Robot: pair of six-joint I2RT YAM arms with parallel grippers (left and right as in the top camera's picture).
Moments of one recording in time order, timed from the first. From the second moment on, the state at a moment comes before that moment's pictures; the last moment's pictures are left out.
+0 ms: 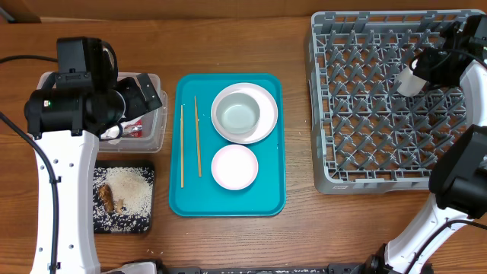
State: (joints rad) left arm 0.07 1.46 1.61 -1.21 0.07 -0.39; right arm -0.37 2.11 1.81 -0.79 -0.21 0.05
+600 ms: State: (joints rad) left arm 0.07 1.46 1.61 -1.21 0.07 -0.39; right arm -0.23 1.89 1.87 -1.03 -0.32 0.05
